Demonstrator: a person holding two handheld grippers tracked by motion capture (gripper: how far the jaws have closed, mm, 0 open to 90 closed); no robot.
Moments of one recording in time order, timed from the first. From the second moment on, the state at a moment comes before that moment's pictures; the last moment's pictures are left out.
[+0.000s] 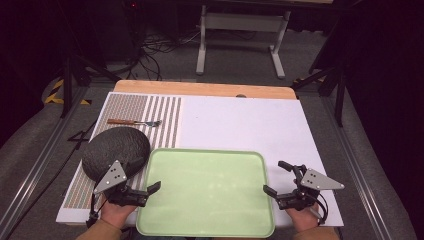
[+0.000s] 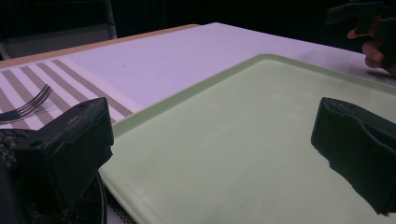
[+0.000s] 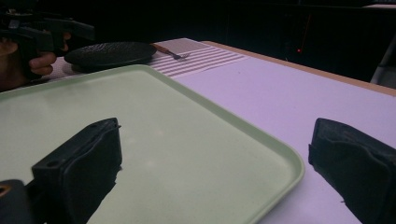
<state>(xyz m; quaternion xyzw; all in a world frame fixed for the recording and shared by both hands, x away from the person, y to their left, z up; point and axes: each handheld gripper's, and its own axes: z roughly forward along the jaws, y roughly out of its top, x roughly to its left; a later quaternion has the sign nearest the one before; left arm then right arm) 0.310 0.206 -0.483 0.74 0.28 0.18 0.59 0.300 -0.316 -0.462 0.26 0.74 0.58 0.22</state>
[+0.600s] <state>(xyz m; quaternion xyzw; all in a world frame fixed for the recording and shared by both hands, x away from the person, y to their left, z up) 0.311 0.205 -0.478 0.75 0.27 0.15 0.58 0.298 -0.317 -0.461 0.25 0.74 0.58 0.22</state>
